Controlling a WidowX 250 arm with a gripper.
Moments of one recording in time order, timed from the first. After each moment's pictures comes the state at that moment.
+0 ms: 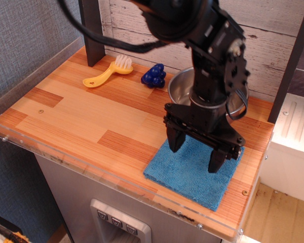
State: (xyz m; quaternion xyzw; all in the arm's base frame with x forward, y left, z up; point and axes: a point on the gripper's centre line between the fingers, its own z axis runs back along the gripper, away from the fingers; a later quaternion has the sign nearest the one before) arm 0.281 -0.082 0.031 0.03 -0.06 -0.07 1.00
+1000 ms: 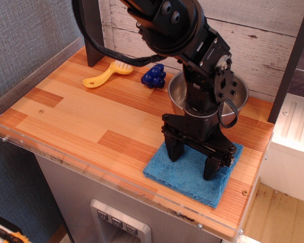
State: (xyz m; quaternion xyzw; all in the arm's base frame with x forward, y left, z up) arm 0.281 -0.060 0.001 0.02 -0.03 -0.07 1.00
